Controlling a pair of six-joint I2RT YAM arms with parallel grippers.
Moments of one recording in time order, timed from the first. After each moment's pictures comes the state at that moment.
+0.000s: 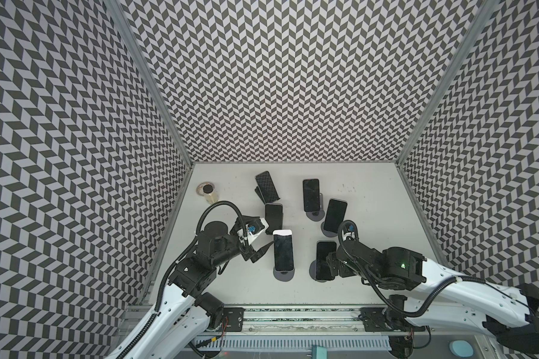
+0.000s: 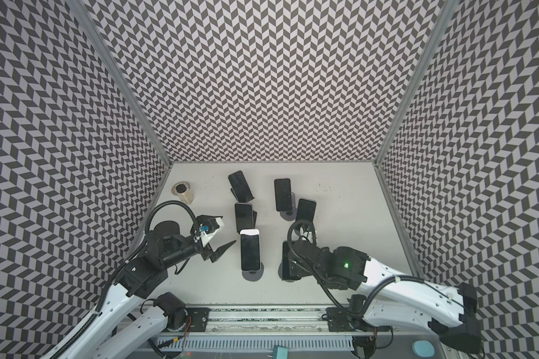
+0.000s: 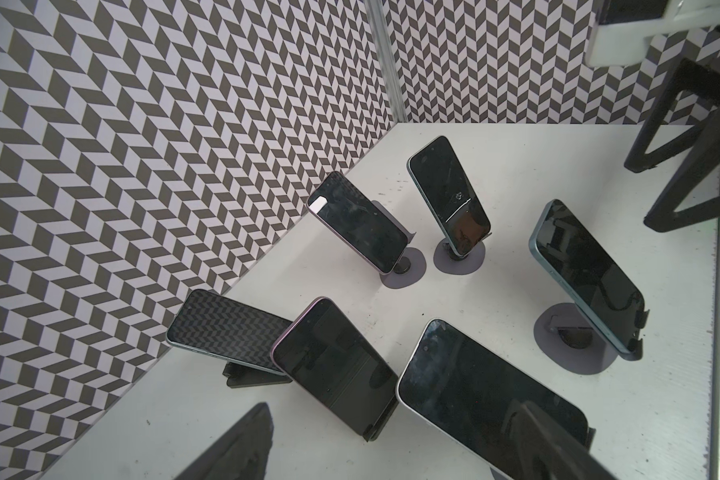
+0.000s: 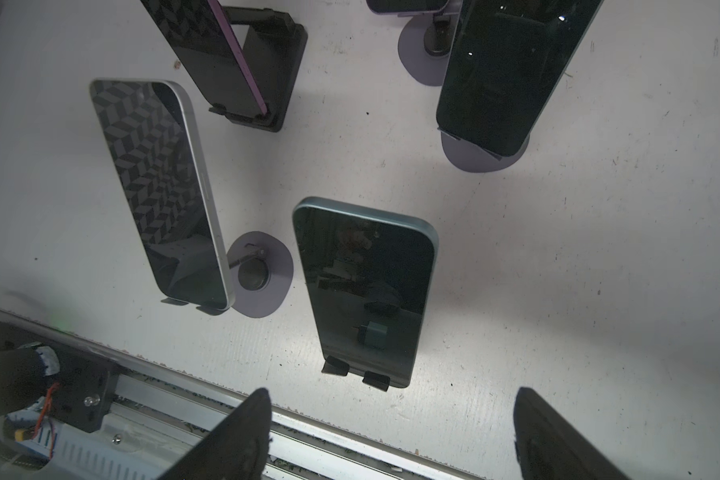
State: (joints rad) left arm -0.56 0.64 0.67 -0.38 0.29 0.43; right arm 1.16 0.98 0.95 -1.04 0.38 0.94
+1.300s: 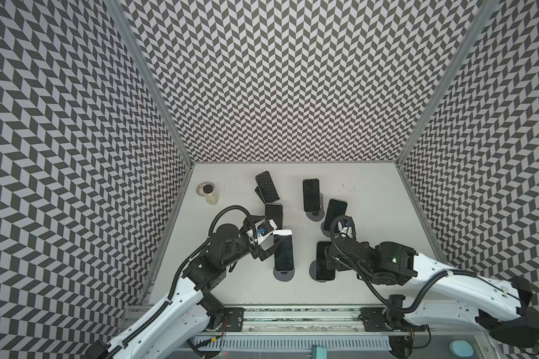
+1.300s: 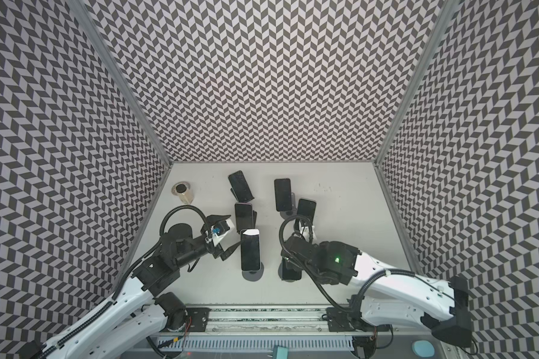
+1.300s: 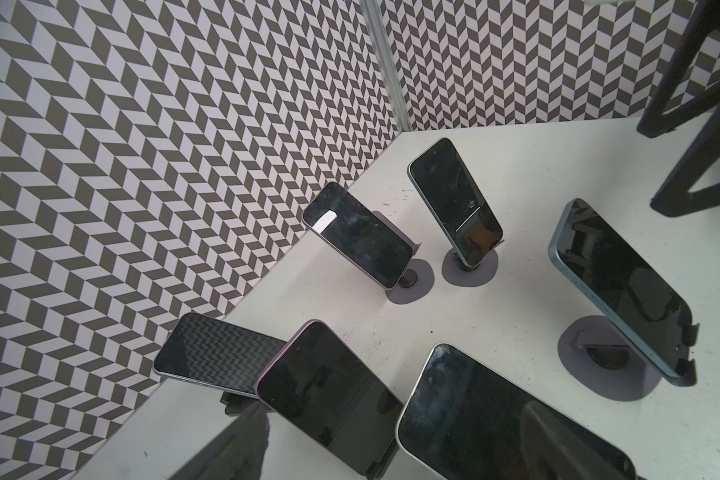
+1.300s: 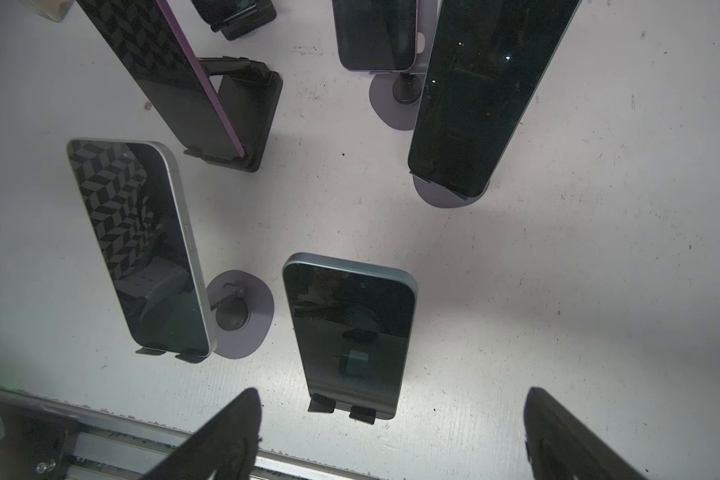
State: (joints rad) left arm -0.64 0.70 0.54 -0.14 0.21 0.44; right arm 1.16 1.07 1.03 -1.08 0.49 0.97
